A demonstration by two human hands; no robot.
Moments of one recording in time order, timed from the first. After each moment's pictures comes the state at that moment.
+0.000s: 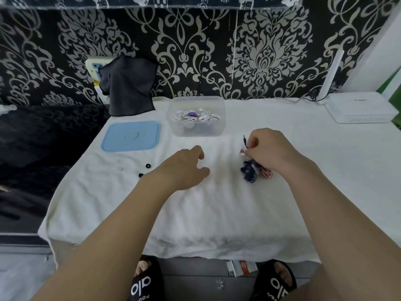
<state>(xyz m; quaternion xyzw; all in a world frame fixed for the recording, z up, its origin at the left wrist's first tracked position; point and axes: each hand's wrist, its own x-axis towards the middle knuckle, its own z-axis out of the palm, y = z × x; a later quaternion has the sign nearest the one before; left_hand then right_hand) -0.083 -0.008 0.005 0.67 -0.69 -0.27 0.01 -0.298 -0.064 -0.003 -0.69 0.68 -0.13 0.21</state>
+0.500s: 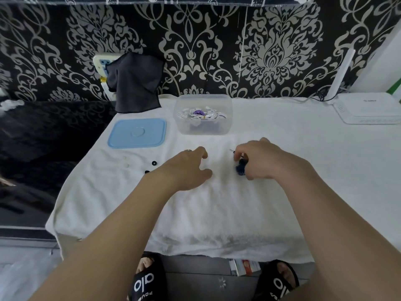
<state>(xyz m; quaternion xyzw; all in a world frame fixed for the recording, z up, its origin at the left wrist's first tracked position) -0.075 -0.001 0.008 0.67 -0.68 -0.28 -0.01 -0.271 -0.051 0.002 -0.77 0.60 0.06 0.22</state>
